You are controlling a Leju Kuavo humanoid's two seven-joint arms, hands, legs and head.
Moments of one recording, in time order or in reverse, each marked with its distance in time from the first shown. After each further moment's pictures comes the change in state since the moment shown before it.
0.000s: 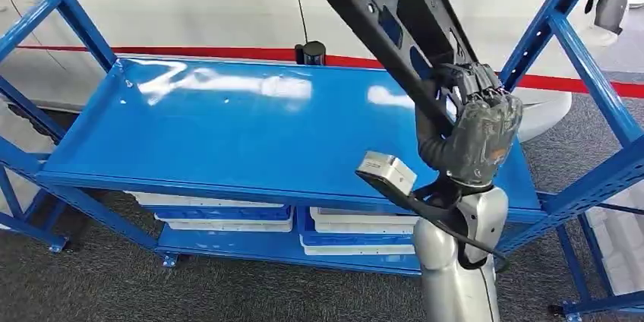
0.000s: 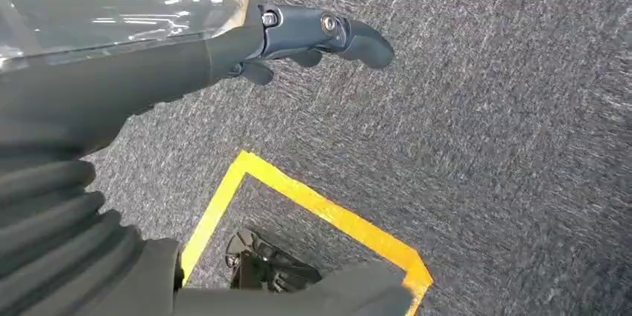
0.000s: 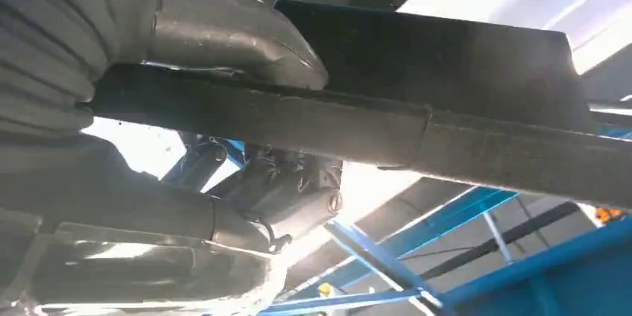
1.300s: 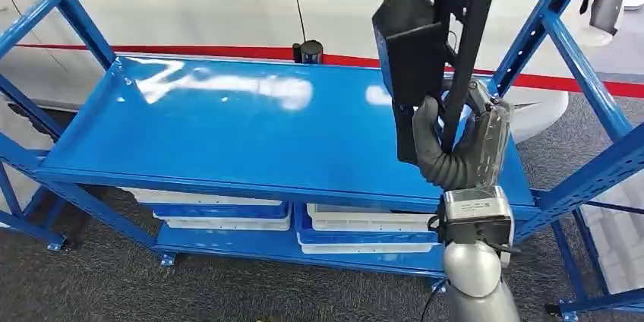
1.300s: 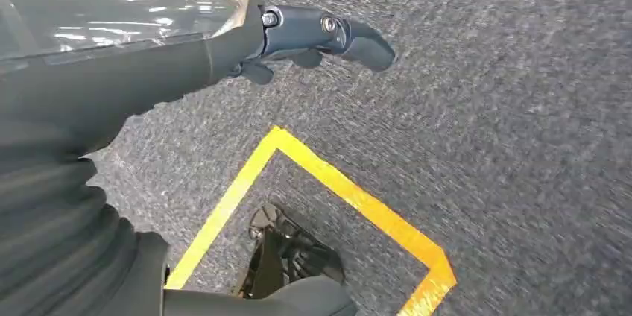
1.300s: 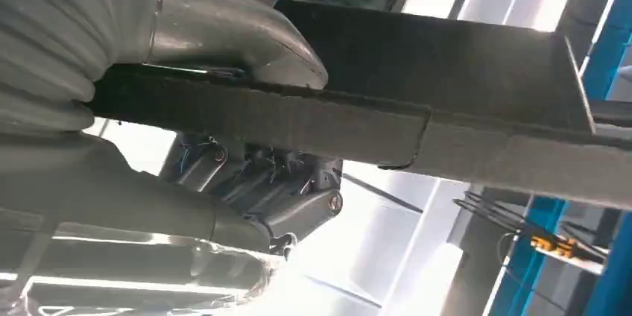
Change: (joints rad) left arm -0.010 -0.032 0.076 0.000 0.040 0.026 0.056; right arm 0.013 -0.158 0.127 -0.106 -0.724 0.242 -0.039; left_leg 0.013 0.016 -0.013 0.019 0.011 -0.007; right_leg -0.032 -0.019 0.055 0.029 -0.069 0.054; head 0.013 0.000
